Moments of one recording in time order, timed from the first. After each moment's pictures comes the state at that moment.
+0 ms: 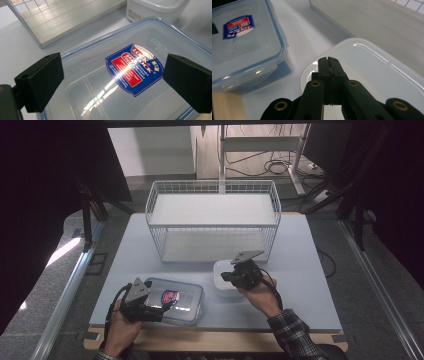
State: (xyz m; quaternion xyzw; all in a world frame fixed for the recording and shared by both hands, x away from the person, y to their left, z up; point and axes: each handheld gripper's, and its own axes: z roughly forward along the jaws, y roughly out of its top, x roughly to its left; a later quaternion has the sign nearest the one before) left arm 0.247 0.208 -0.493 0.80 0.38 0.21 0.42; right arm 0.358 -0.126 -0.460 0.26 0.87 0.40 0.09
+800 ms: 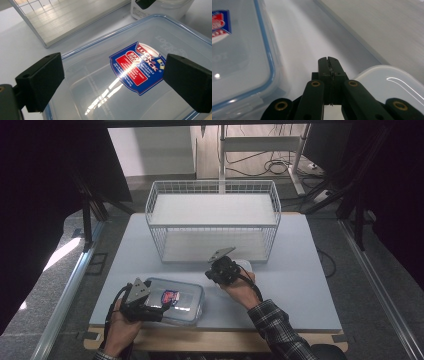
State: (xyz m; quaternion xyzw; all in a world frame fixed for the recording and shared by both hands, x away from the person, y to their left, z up) left arm 0.247 0.208 -0.494 0.80 0.38 0.23 0.41; right arm 0.379 -0.068 -0.480 0.24 0.90 0.35 0.10
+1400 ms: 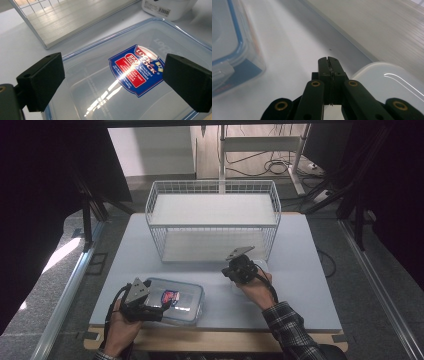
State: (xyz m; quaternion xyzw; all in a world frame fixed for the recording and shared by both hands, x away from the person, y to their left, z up) left arm 0.246 0.208 -0.493 0.79 0.38 0.23 0.42; right arm 0.384 -0.116 -0.477 0.28 0.89 0.34 0.12
